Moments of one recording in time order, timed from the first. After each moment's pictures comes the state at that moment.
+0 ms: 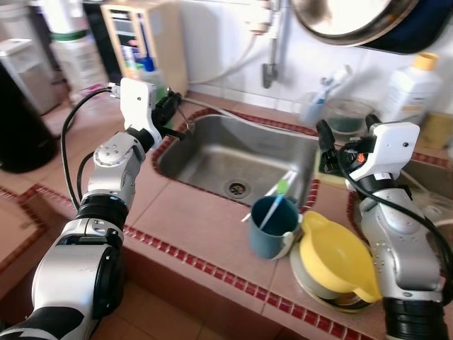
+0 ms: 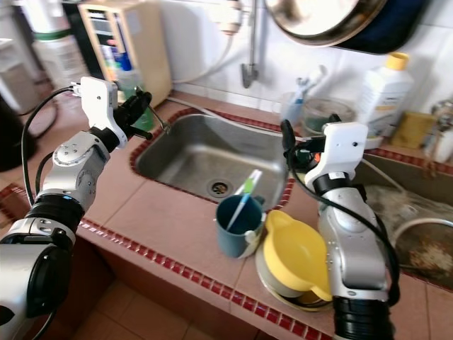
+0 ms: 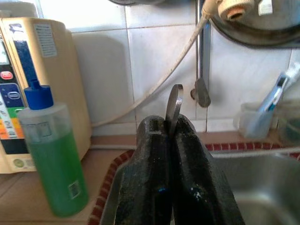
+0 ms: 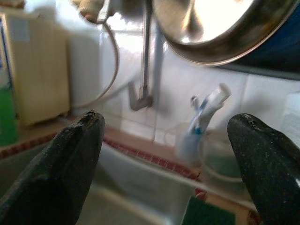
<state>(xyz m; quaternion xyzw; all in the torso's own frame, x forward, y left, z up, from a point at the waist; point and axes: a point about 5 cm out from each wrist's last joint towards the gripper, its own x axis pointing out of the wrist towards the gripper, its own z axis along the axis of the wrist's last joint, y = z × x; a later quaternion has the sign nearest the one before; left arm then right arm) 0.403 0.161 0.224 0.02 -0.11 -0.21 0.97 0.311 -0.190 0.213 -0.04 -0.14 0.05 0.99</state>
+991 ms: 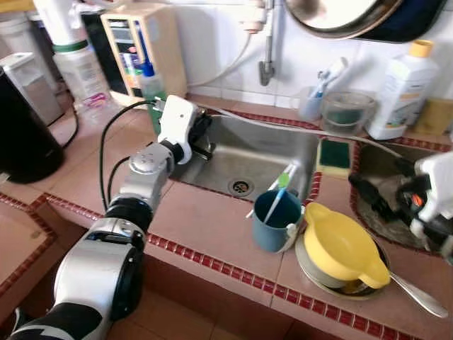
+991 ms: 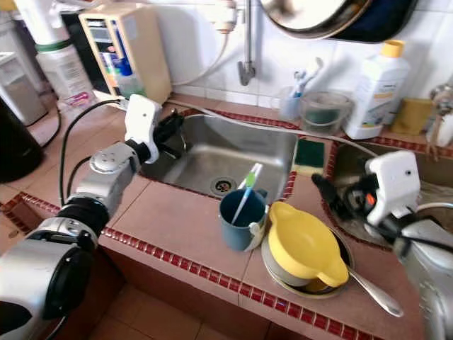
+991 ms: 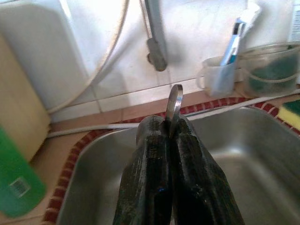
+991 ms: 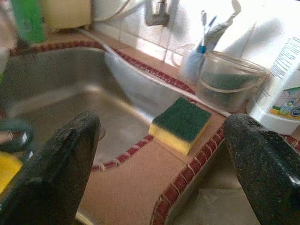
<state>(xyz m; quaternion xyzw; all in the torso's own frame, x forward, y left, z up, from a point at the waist) 0.404 0.113 0.200 0.07 -0.05 -0.25 0.96 0.248 -0.255 0.209 -0.13 0.02 0.16 0.98</state>
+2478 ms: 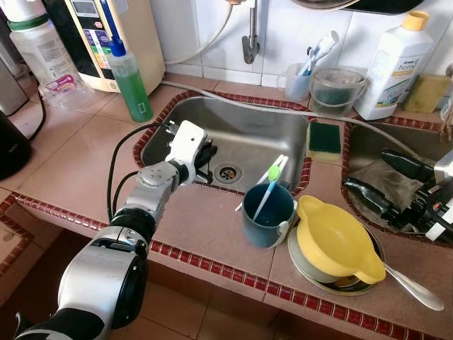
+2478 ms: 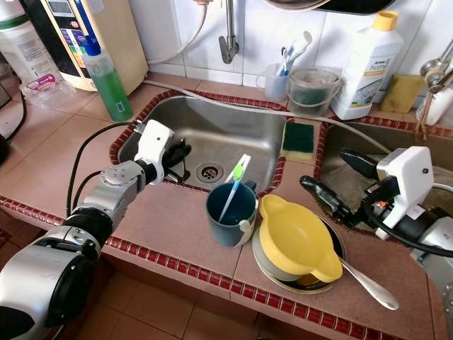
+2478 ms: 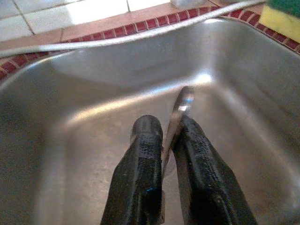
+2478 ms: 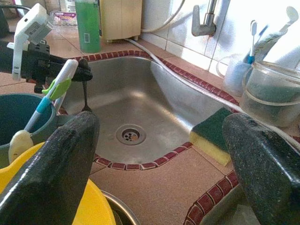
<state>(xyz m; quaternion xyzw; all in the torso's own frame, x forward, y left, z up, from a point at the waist) 0.396 0.109 0.160 0.11 0.05 -0.28 0.95 0.236 -0.249 0.231 -0.10 -0.03 0.29 0.95</state>
